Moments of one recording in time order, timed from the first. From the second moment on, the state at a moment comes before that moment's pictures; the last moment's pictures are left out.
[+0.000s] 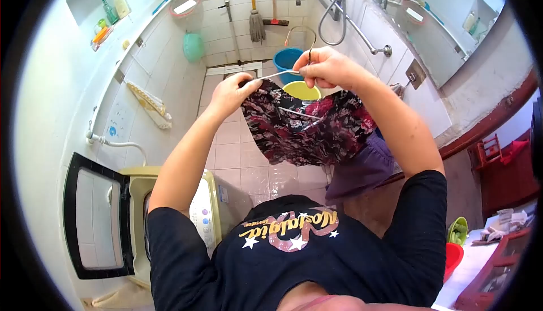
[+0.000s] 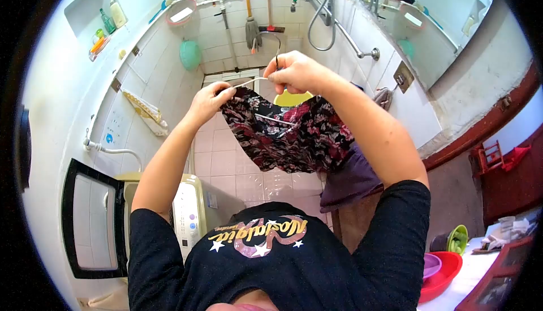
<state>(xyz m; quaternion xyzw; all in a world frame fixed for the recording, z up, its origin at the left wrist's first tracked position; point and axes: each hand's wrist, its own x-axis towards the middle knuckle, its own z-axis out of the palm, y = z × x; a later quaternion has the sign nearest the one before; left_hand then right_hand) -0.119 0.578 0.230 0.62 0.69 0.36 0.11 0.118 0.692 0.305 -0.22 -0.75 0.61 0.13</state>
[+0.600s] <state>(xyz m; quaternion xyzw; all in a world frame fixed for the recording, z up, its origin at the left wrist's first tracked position) -0.125 0.525 0.171 0.61 0.66 0.42 0.16 0.261 0.724 0.175 -0.47 -0.56 0.56 0.39</state>
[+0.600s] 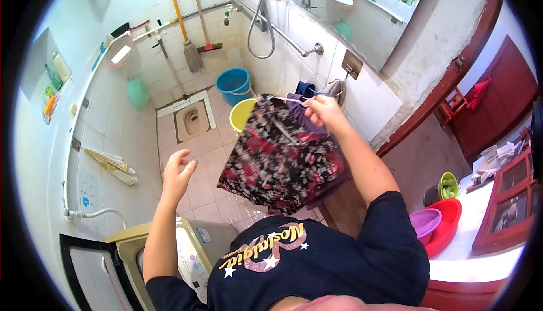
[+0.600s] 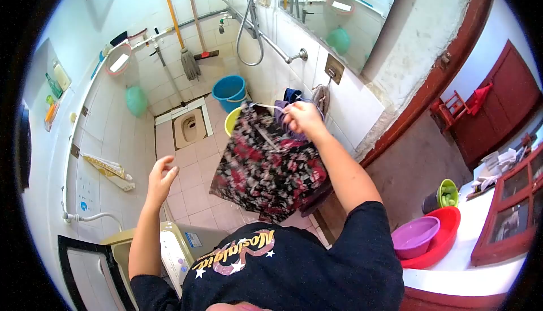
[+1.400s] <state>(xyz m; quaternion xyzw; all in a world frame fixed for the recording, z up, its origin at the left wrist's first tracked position) -0.111 0.462 0.084 0.45 0.71 0.41 0.37 0.277 0.742 0.176 -0.49 -0.58 0.52 0.40</state>
